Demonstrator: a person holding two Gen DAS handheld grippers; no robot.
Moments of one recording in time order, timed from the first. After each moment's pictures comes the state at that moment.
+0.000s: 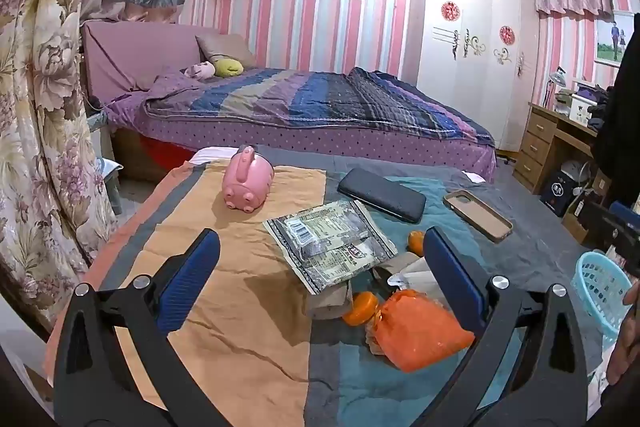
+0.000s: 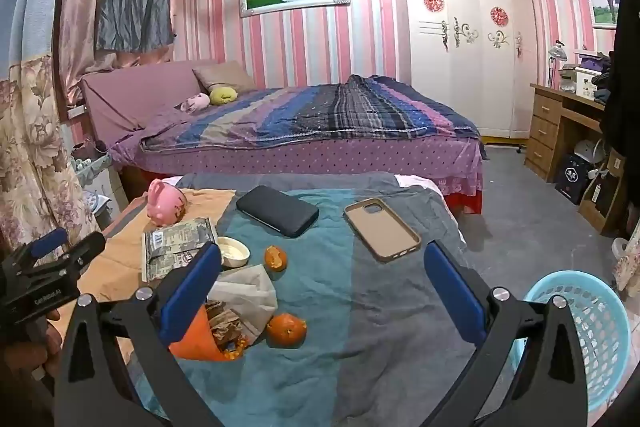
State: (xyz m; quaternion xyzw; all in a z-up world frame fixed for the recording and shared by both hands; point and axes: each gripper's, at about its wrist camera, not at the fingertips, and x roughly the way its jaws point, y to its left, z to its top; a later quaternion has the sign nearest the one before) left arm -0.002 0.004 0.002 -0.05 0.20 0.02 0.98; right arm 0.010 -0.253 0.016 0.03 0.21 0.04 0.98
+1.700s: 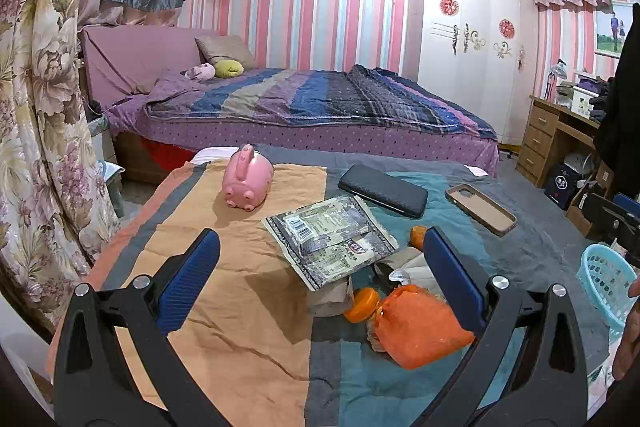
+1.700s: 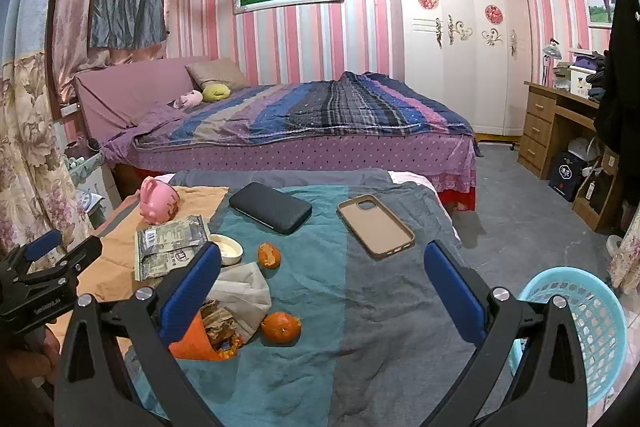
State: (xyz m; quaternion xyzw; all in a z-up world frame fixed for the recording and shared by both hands) left arm 0.003 -0.006 -0.004 -0.03 0.21 0.02 0.98; right arm 0.017 -0.250 0.008 0.02 0.22 0.03 0.97
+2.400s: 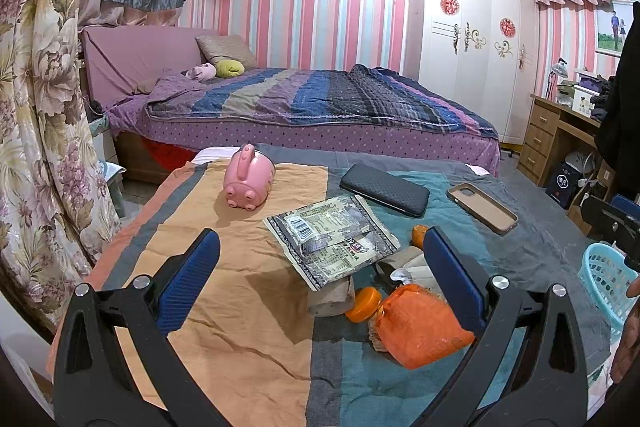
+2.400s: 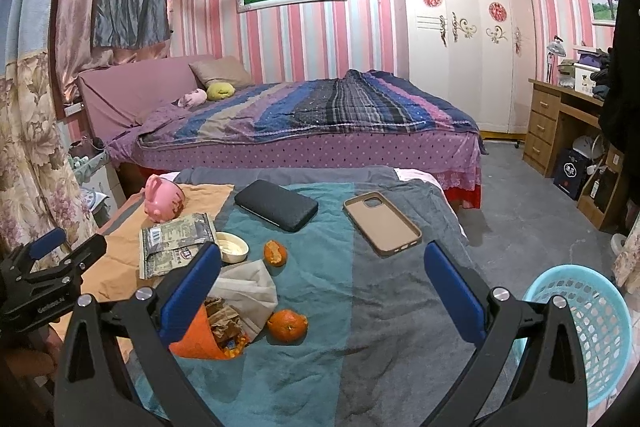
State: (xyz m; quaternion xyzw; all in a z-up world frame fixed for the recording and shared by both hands) left arm 0.003 -0.006 -0.005 -0.03 0.21 0.02 0.98; right arm 0.018 -0.251 0.008 0.03 0.23 0.04 0.97
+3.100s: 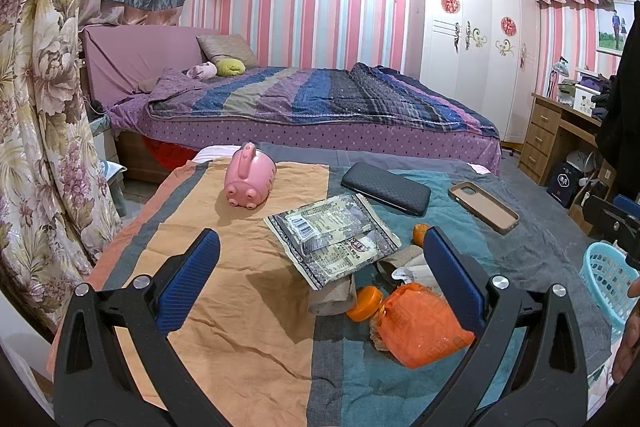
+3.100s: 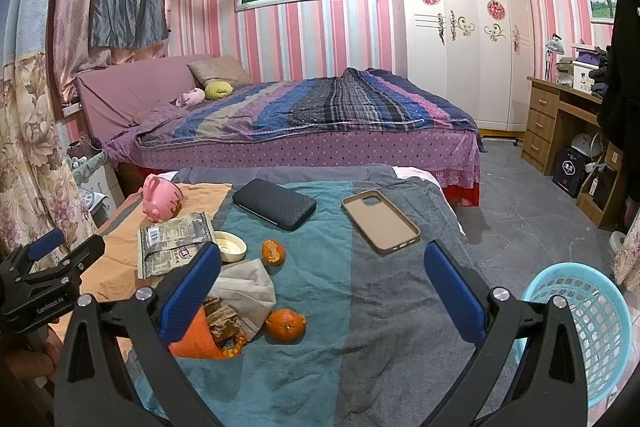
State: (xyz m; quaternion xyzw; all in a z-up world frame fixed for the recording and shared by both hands) left arm 0.002 -0.006 -0.005 -0.03 0.21 0.02 0.98; right arm 0.018 -0.251 0.008 0.03 0.23 0.04 0.97
